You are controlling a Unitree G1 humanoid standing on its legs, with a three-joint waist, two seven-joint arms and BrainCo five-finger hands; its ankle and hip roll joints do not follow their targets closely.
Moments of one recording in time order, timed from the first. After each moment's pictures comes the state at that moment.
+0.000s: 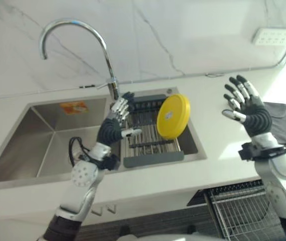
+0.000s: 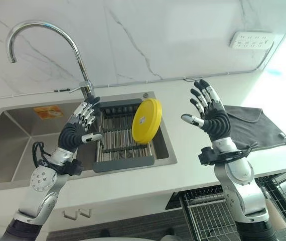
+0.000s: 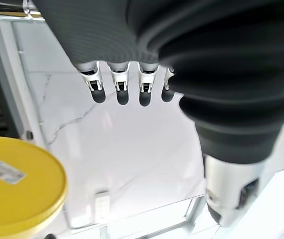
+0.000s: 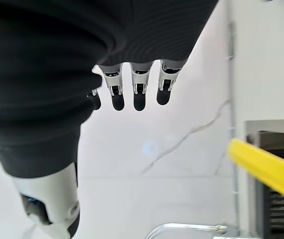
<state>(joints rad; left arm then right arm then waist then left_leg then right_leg) 0.00 0.45 -0.15 -0.31 -0.38 -0.19 -0.07 -0.04 -0.54 -0.02 -0.36 0.60 0.04 -0.03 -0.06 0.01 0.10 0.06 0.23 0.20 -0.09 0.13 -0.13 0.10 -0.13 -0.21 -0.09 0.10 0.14</state>
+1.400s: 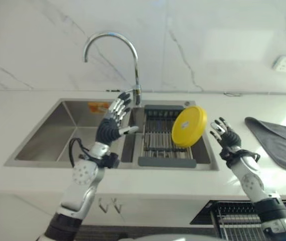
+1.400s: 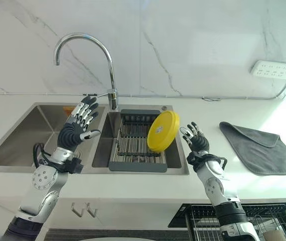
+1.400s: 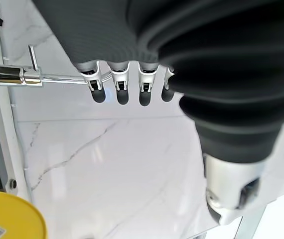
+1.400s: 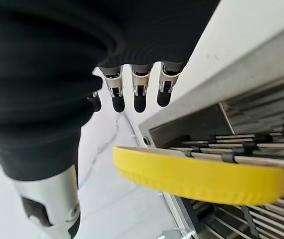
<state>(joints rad) -0.02 0.46 -0.15 -0.25 -0.41 -0.19 -0.04 -0.21 -0.43 0.07 0.19 0.85 0.17 -0.13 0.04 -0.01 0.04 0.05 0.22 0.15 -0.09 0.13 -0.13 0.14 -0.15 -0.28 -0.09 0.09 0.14</state>
